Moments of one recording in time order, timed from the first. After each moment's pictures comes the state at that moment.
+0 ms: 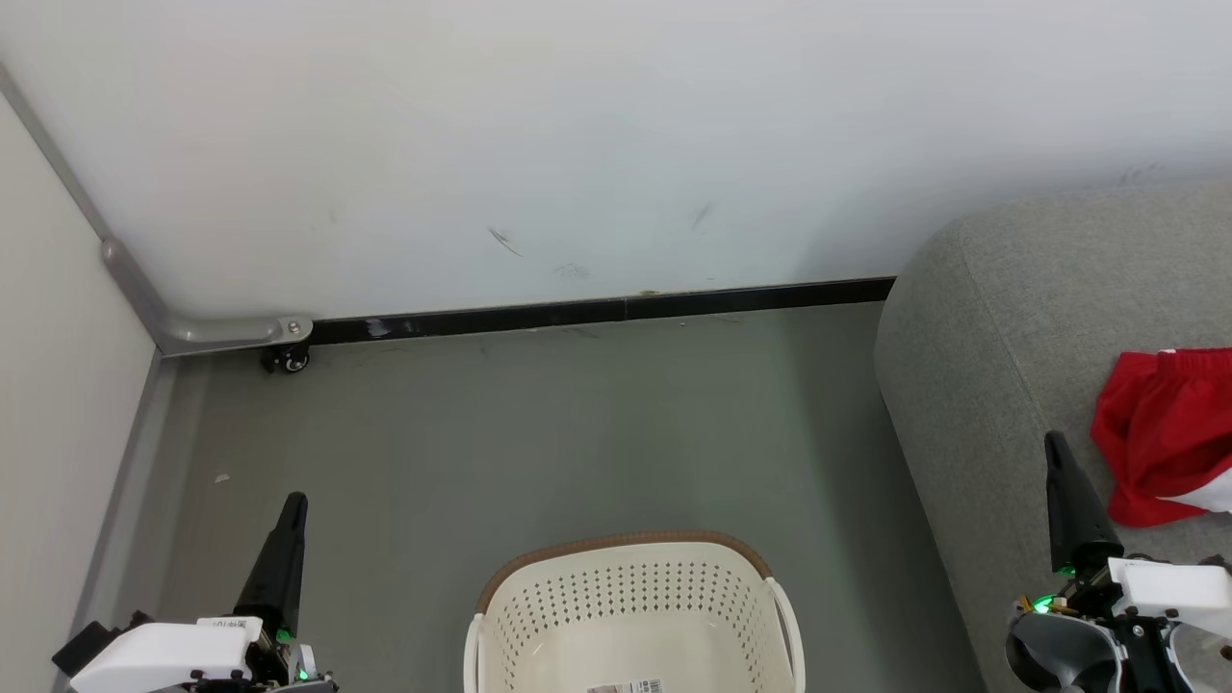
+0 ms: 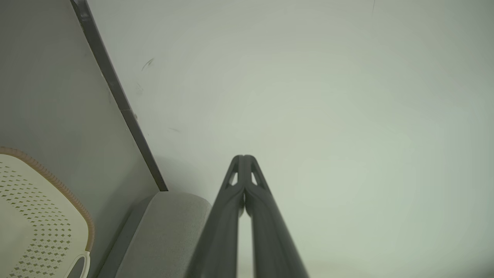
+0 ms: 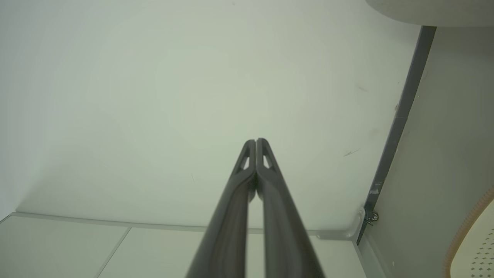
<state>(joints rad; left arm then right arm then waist) -0.06 0.04 0.09 0.28 -1.60 -0.12 0.11 -0.06 -0.06 -0.11 0.27 1.63 0.13 0.08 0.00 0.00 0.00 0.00</state>
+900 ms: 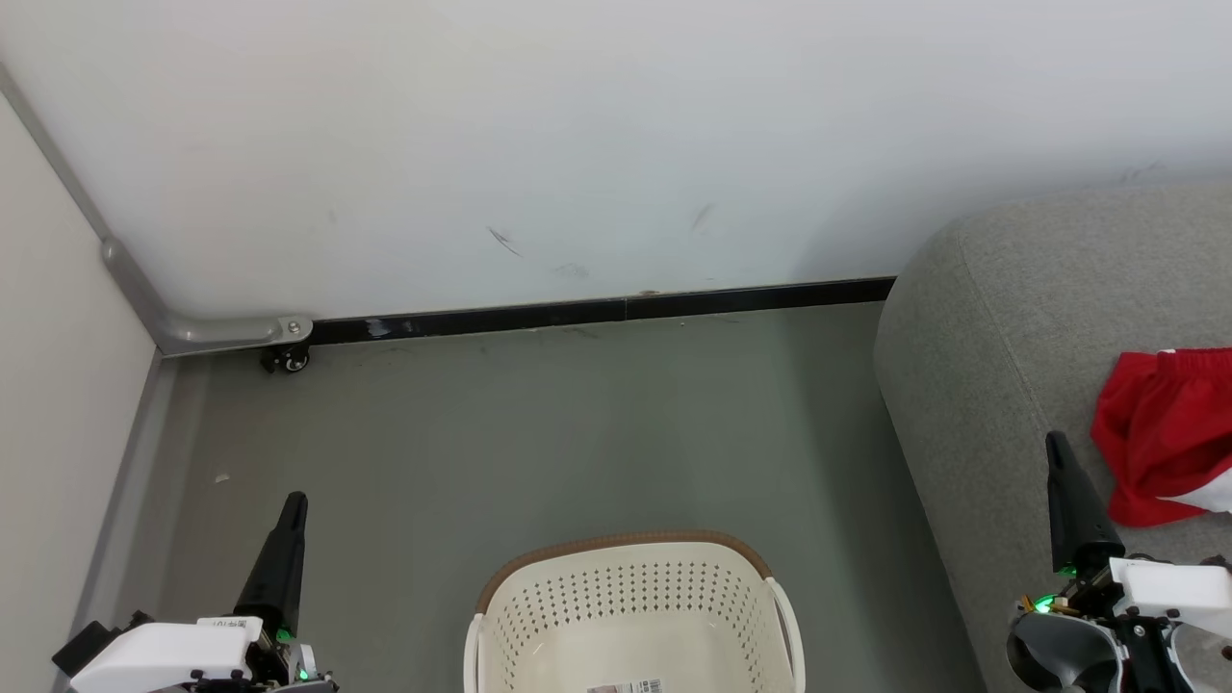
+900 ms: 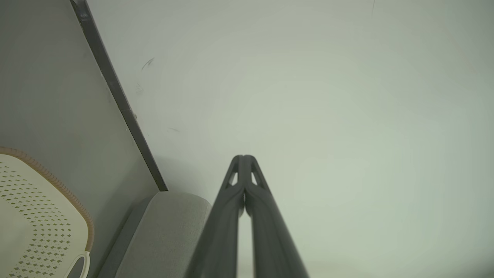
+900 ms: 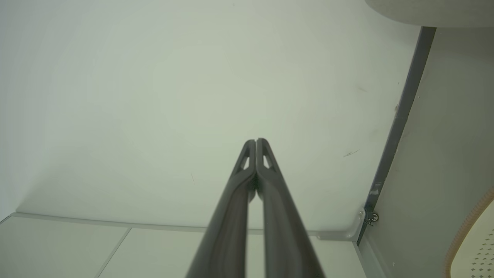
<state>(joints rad) -0.06 0.04 0.09 0.28 -1.60 -0.12 0.11 -0.06 -0.06 -0.11 0.27 1.63 0.13 0.08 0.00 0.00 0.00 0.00</state>
